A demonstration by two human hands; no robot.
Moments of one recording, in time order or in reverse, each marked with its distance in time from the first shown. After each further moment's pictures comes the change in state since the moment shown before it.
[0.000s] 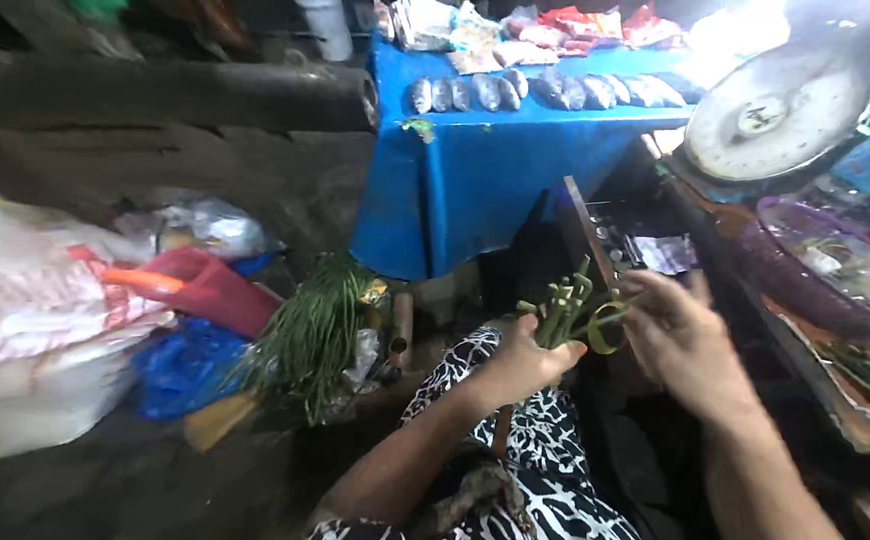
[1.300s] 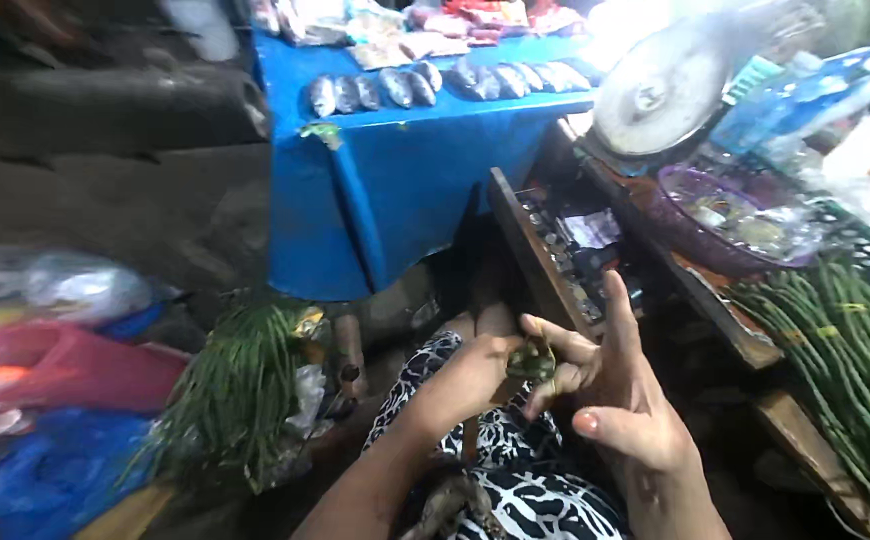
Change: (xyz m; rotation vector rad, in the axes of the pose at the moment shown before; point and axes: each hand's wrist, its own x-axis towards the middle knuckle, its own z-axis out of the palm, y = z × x) left_hand 0.013 -0.012 -0.007 0.913 -0.399 0.167; right_hand -0.056 -0.034 0.020 1.135 -0.161 -0.083
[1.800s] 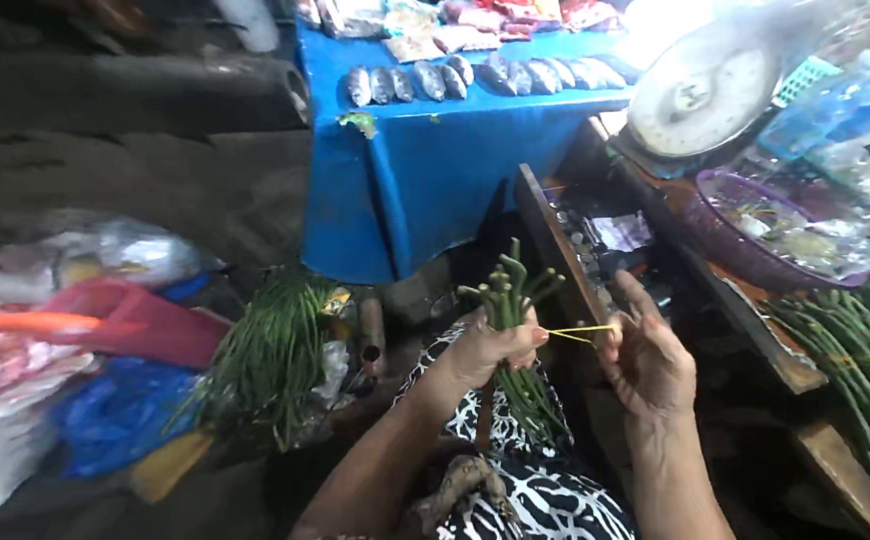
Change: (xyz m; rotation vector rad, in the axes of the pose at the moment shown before) left_hand 0.006 -0.023 0.001 -1.376 0.124 0.346; right_hand 0.008 0.037 -0.042 0.324 0.451 0.017
